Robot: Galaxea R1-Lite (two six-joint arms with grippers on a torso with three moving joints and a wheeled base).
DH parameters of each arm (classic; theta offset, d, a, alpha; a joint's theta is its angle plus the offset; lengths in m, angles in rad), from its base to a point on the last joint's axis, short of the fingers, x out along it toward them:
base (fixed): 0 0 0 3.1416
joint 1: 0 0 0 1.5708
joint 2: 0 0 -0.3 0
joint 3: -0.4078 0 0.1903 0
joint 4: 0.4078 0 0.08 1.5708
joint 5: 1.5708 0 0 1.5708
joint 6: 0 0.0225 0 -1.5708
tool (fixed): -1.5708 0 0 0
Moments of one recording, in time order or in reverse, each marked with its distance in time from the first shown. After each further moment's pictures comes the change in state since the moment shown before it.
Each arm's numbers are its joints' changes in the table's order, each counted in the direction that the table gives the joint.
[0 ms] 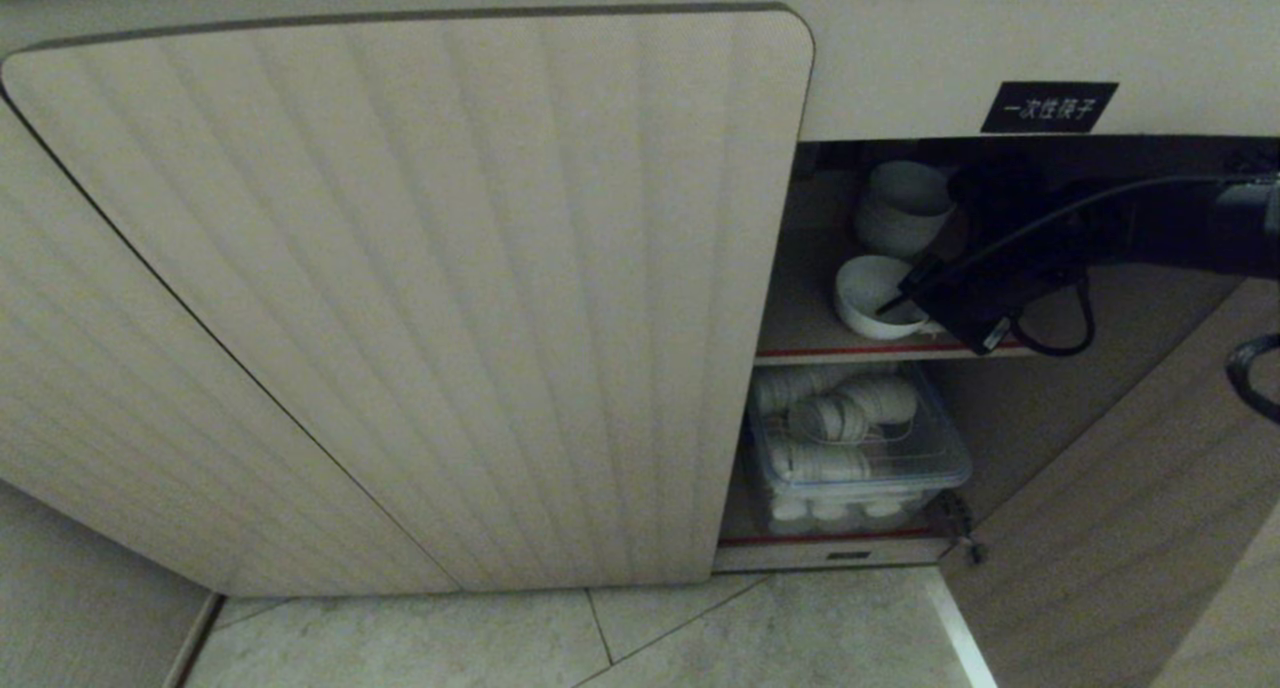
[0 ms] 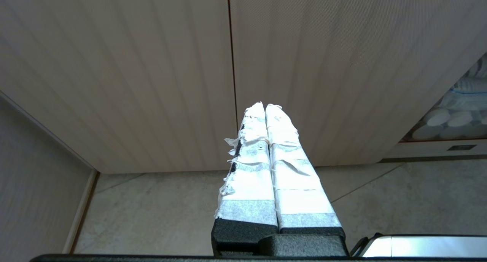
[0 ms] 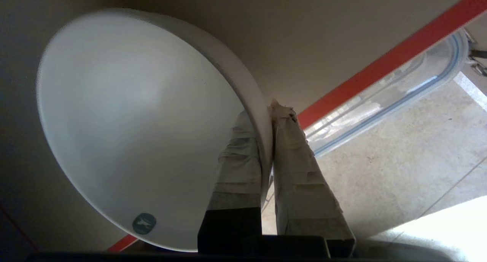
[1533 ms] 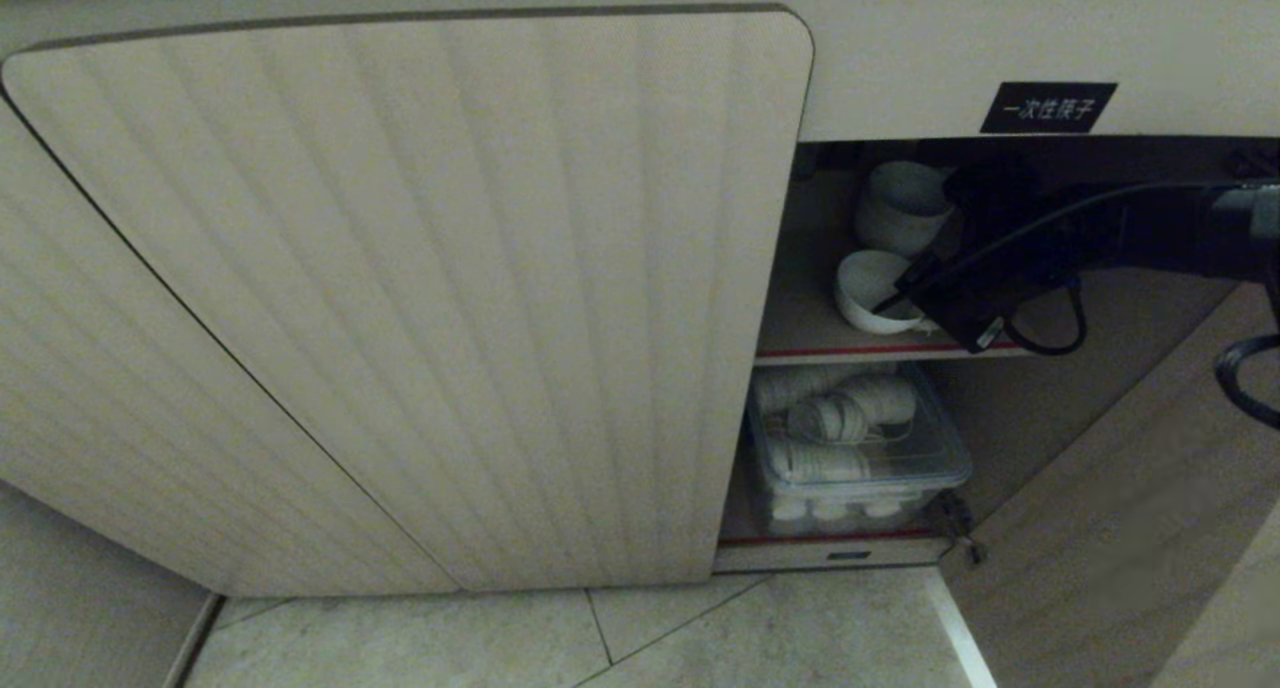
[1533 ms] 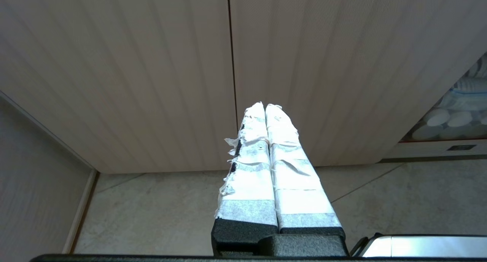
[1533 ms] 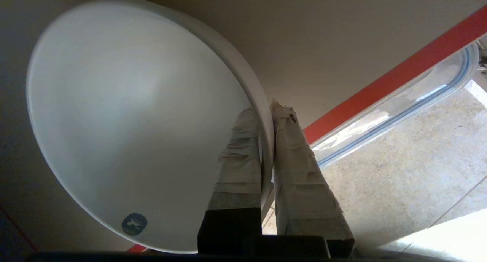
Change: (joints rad) left arm 0.000 0.000 0.000 0.000 0.000 0.000; right arm 0.000 0.017 -0.007 -0.029 -0.011 0.013
